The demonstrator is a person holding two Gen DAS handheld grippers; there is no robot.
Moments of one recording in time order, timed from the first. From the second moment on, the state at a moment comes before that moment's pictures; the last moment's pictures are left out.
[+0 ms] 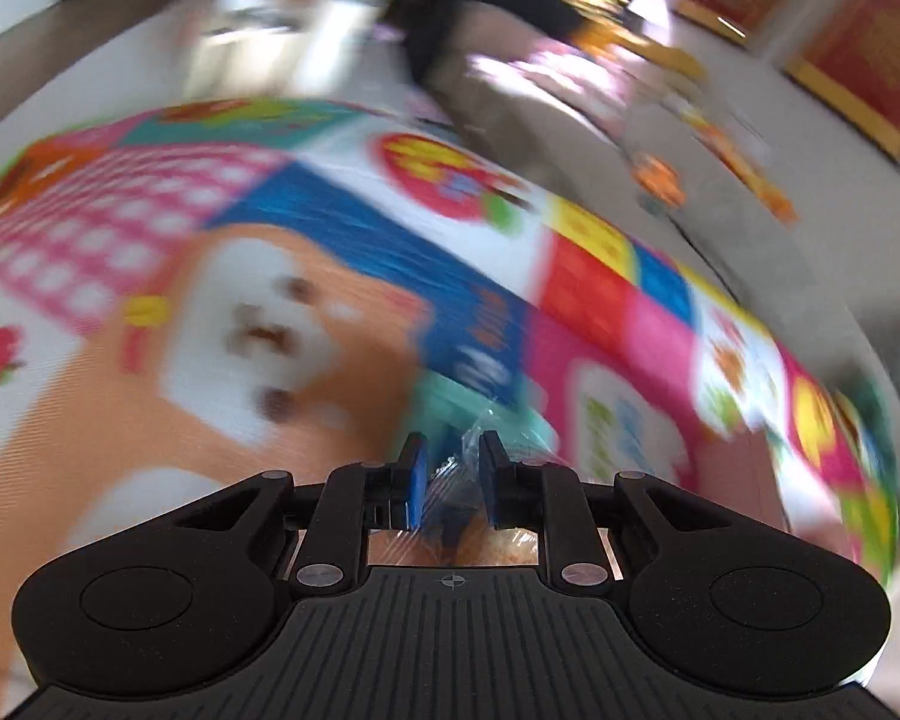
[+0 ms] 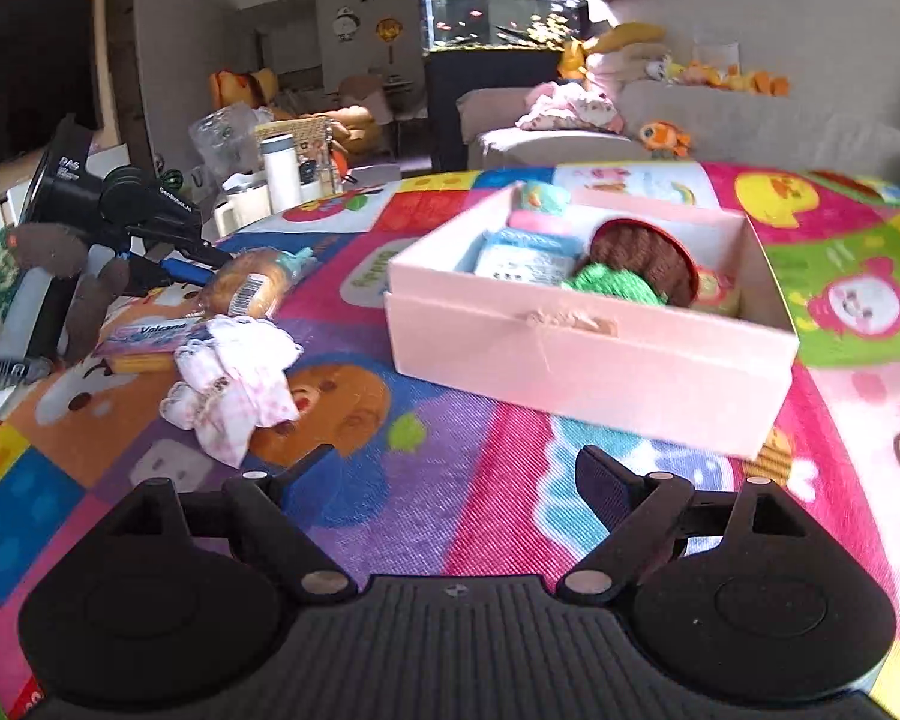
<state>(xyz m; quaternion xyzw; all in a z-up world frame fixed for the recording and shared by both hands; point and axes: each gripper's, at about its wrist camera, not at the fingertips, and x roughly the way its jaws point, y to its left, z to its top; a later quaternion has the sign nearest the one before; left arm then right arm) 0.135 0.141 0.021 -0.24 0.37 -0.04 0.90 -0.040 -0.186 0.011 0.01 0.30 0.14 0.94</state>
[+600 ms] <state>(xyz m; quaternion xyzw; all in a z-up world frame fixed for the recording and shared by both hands) -0.039 0.073 0.053 0.07 0.37 -0.26 0.89 -0.022 -0.219 0.007 0.12 0.32 0.12 0.93</state>
